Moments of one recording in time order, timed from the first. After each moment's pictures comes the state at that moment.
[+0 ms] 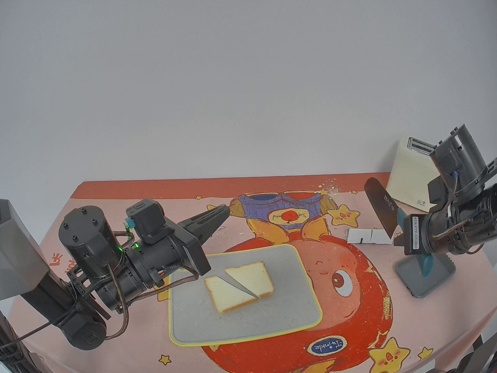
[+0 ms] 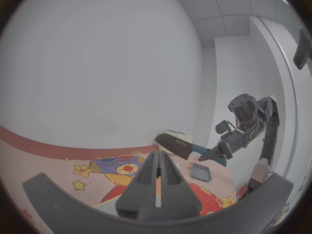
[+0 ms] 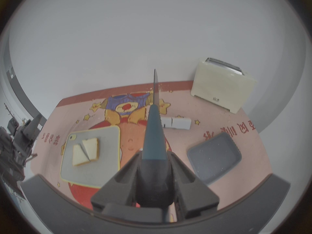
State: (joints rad) left arm -0.57 1.86 -0.39 -1.55 -0.21 -0.27; right arm 0.59 1.49 -1.11 0.60 -0.30 0.57
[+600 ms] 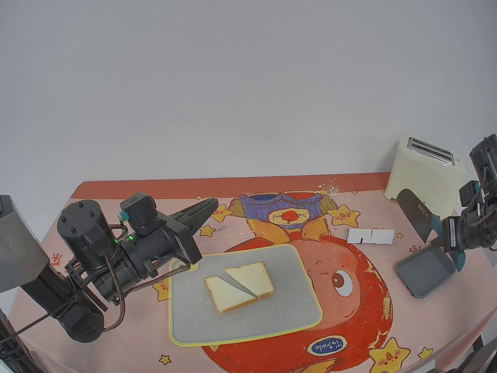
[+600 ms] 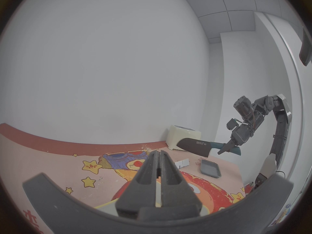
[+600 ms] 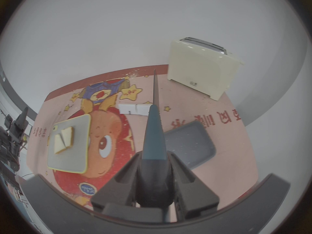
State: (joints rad) left arm -0.51 1.87 -0.41 -1.55 -0.21 -0.27; right arm 0.26 1.39 -1.01 0.62 -0.17 0.32
